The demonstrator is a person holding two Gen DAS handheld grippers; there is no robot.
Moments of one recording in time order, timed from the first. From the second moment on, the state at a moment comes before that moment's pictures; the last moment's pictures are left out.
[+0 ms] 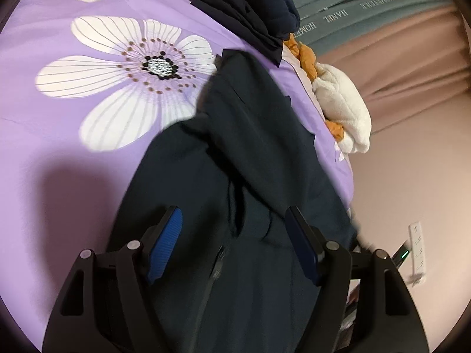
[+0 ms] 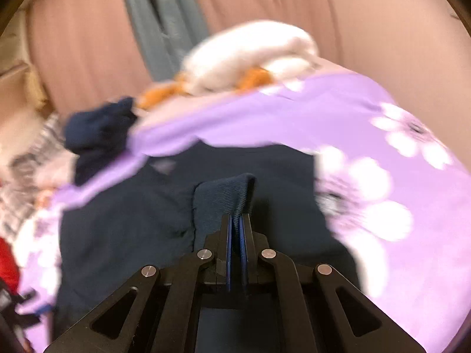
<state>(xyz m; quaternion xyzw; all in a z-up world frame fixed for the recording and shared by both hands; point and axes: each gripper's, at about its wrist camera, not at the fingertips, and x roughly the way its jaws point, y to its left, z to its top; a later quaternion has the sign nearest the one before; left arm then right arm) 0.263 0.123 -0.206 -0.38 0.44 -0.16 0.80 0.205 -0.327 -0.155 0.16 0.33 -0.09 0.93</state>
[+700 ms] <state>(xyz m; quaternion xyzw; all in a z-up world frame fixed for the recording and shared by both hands) 0.336 0.131 -0.233 -0.41 0.43 -0.06 0.80 0.237 -0.276 -0.188 0.04 0.37 -0.04 0.93</state>
